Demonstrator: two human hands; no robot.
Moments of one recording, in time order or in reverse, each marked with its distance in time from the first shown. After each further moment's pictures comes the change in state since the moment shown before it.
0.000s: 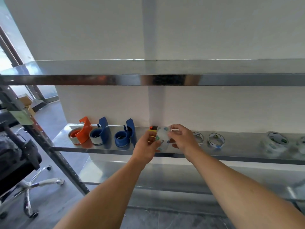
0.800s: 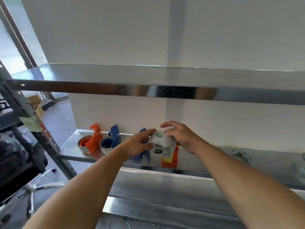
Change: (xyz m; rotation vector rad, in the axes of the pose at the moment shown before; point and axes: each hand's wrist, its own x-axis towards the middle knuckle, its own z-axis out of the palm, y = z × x) left_hand 0.089 -0.003 -0.121 0.216 -0.372 -0.009; right_hand 0.072 -0.057 0.065 -0.144 -0.405 0.003
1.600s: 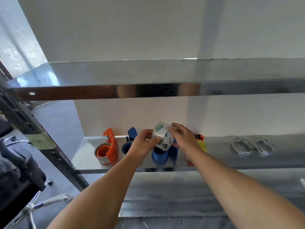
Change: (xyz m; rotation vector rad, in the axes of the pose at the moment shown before) left_hand 0.010 -0.085 -0.097 -0.317 0.205 -0.034; right_hand 0.075 0.005 0.141 0.098 0.492 0.060
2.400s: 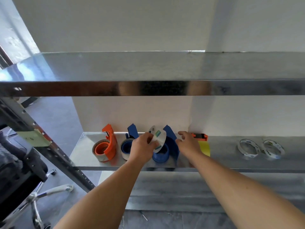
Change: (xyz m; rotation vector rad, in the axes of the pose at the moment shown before) left_hand 0.017 -0.015 0.009 0.496 0.168 -0.015; right_hand 0.030 0.038 -0.004 -0.474 0.009 0.076
